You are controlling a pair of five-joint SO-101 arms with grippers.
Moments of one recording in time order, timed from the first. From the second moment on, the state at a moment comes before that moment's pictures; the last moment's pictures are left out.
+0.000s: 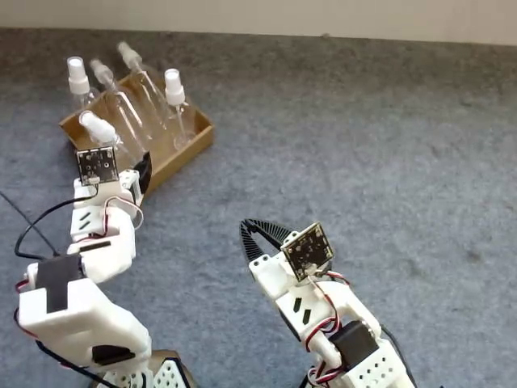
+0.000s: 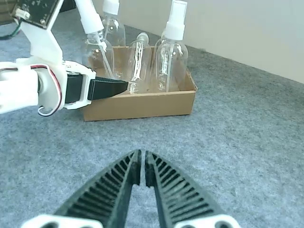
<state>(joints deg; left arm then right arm) -20.7 6.5 67.4 -45.8 -0.9 -36.7 -104.4 95.6 30.5 4.4</state>
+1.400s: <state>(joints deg) -13.8 -96.5 66.9 60.2 -5.6 -36.7 -104.4 95.6 33.5 4.4</state>
